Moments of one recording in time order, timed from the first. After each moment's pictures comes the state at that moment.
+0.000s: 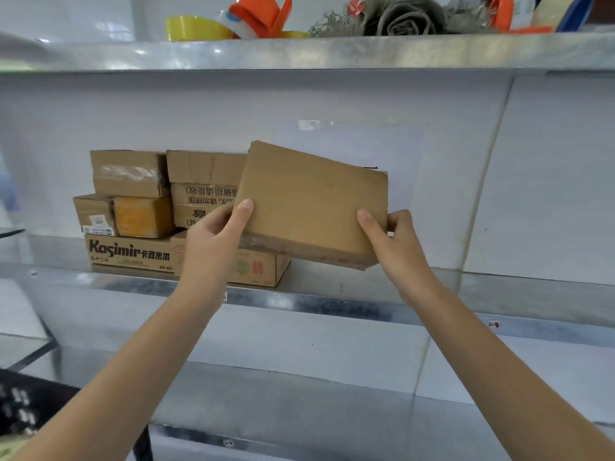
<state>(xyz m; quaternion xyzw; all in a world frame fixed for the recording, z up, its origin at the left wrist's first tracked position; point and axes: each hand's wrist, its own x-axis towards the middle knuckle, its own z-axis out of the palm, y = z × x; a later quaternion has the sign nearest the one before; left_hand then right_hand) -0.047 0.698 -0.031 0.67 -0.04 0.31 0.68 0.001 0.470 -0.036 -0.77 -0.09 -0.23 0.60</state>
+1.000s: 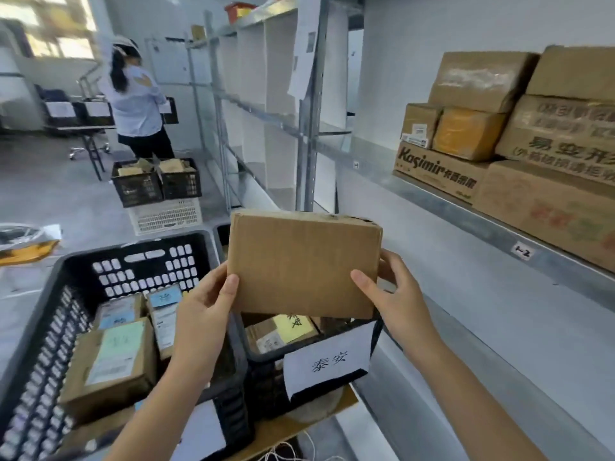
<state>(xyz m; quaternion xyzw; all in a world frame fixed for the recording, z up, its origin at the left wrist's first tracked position) -0.308 0.875 -0.228 0.58 0.39 0.51 0.50 -0.081 0.760 -0.207 -0.68 -0.41 0.19 0.58</state>
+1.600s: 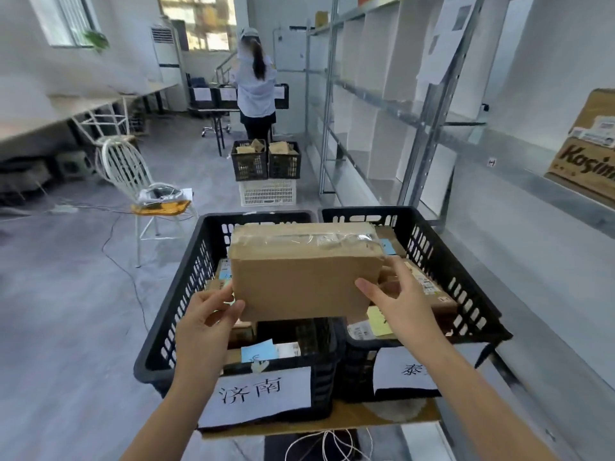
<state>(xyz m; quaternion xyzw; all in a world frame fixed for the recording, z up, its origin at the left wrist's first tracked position) -0.449 0.866 -0.268 0.52 0.55 0.55 0.36 -0.180 0.844 -0.238 -0.66 -0.52 0.26 0.47</state>
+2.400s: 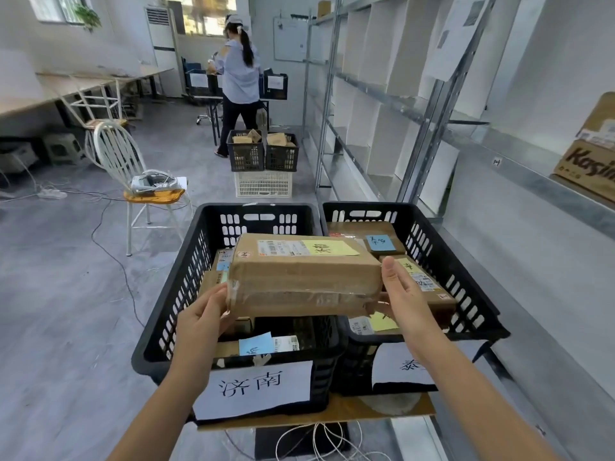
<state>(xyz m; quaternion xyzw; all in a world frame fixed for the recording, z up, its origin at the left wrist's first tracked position) -0.465 0.880 -0.286 0.41 0.50 0.56 0.52 -0.188 0.848 -0.244 -0.62 -0.42 0.41 0.52</state>
